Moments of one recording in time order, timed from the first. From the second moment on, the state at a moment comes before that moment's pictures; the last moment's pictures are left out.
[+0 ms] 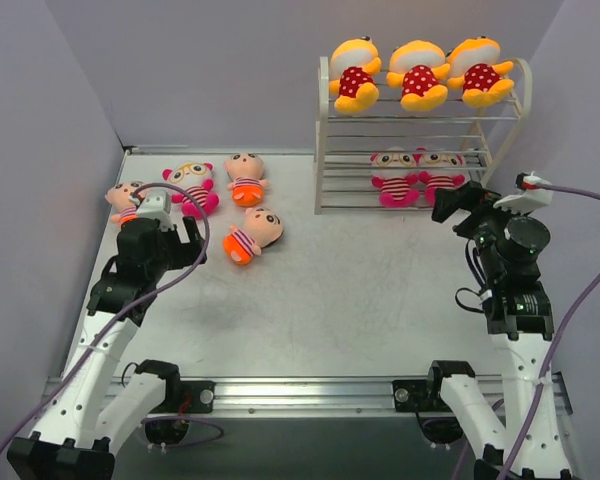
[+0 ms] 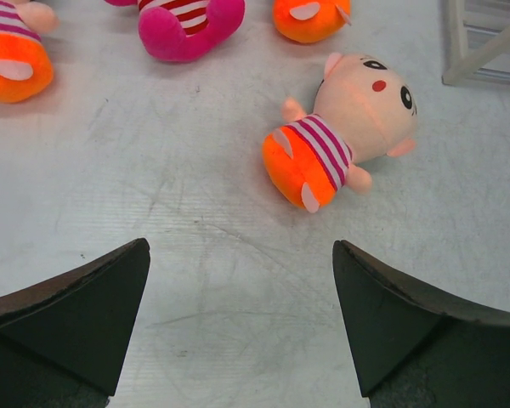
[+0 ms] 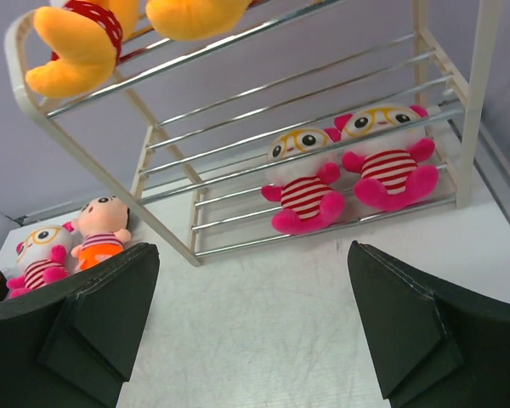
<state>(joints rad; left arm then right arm) -0.22 0.82 0.86 -0.53 -0.10 -0.28 -0.02 0.75 0.97 -0.31 -0.02 0.39</state>
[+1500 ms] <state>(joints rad) 0.15 2.04 1.25 0.15 0.35 -0.75 0.22 0.50 0.91 -0.39 0.06 0.23</state>
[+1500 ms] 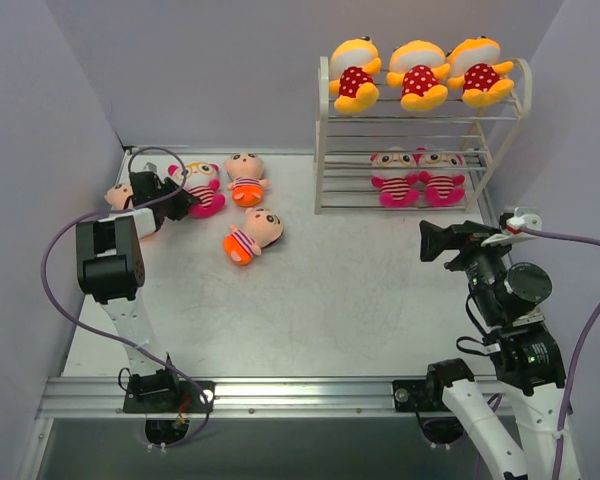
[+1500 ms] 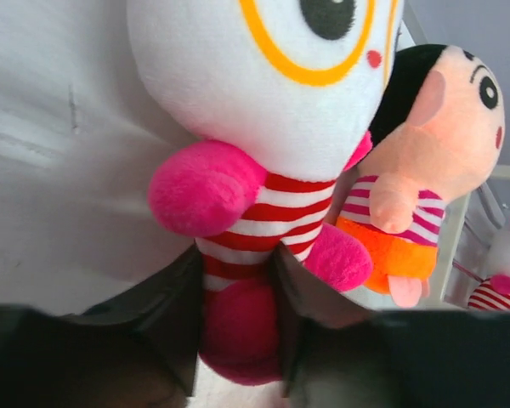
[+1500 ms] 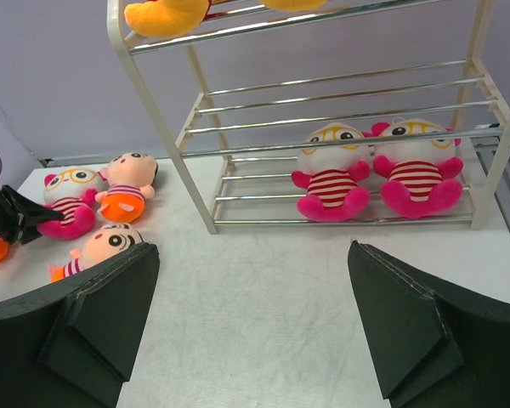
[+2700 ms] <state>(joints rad) -0.33 0.97 0.83 -0.08 0.19 -0.83 0.27 0.69 0.88 -0.41 -0.33 0.36</state>
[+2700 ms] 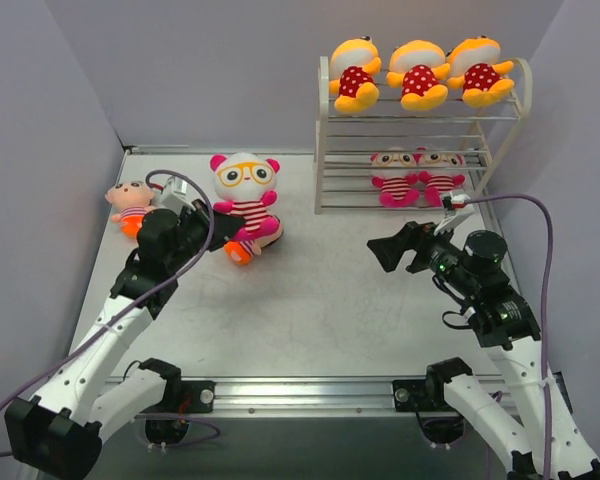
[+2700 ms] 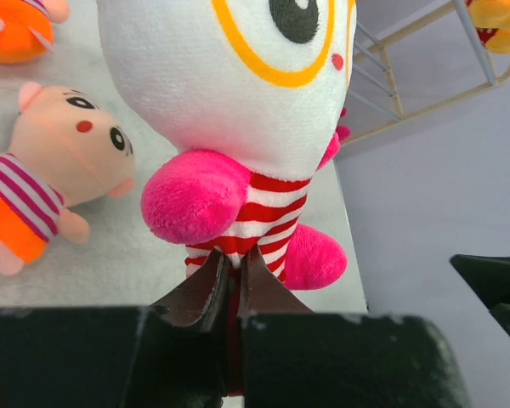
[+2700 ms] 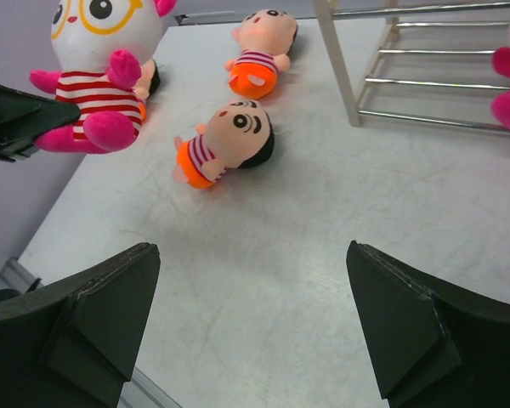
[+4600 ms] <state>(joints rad) -0.94 1.24 0.81 0.22 -0.29 -0.96 0.87 0.97 0.49 0.29 0.34 0.87</state>
